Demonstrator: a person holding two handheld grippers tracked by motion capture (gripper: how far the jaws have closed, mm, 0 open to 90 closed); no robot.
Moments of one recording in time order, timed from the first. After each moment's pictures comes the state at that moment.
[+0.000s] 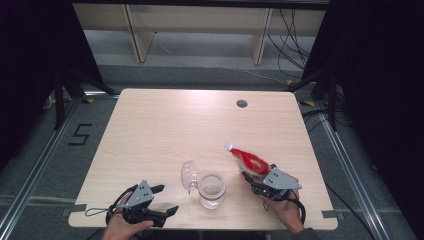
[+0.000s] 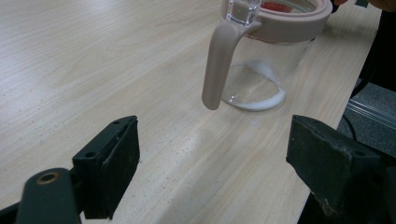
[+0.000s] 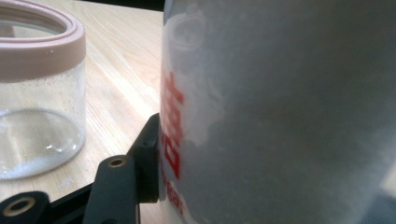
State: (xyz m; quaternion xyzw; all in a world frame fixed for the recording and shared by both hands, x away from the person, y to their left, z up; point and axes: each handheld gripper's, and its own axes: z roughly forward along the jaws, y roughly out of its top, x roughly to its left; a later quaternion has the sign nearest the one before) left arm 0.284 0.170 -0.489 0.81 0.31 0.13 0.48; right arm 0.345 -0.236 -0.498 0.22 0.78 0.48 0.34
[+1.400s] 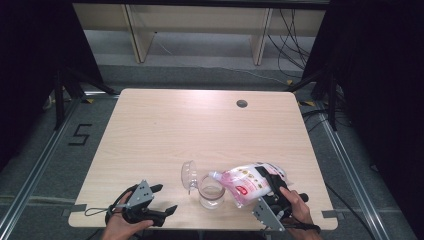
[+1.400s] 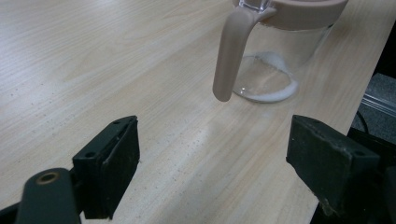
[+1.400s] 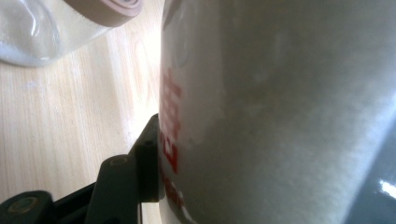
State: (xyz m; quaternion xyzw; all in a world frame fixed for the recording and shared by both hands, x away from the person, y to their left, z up) left arm 0.285 0.172 -0.492 0.82 0.31 0.14 0.46; right arm 0.281 -0.213 -0.459 -0.01 0.79 0.25 0.56
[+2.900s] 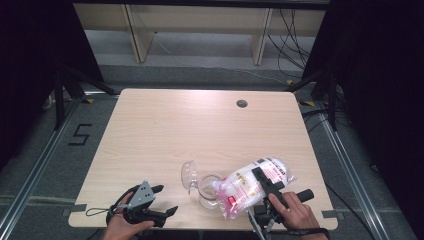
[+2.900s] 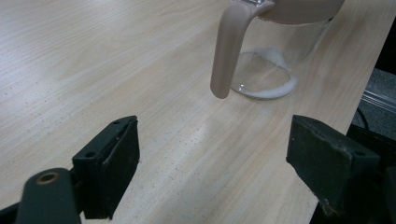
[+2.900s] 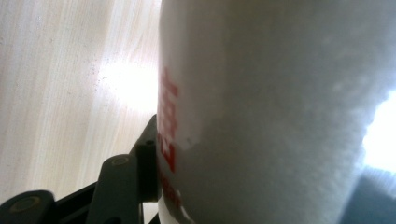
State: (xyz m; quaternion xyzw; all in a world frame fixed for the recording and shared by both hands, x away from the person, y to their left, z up) left arm 0.285 0.169 -0.495 0.82 0.31 0.14 0.46; right arm 0.269 -0.199 -0.455 -0.16 0.77 0.06 0.62
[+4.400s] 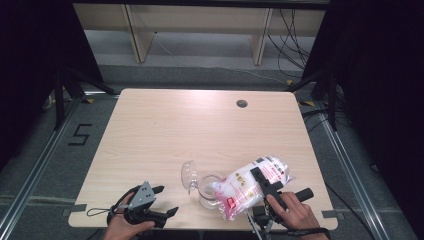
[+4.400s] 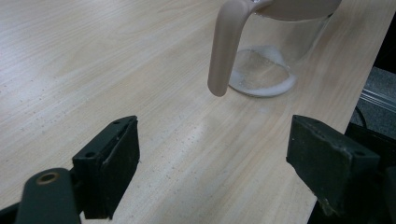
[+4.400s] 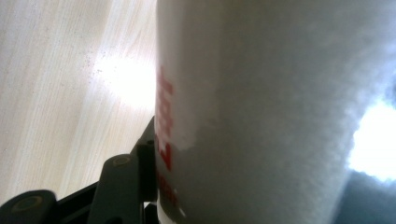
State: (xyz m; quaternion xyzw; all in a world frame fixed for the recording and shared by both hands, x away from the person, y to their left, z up) left arm 0.285 0.168 -0.497 0.82 0.31 0.14 0.47; right arm 0.270 -0.195 -0.452 -0.21 0.74 0.04 0.64
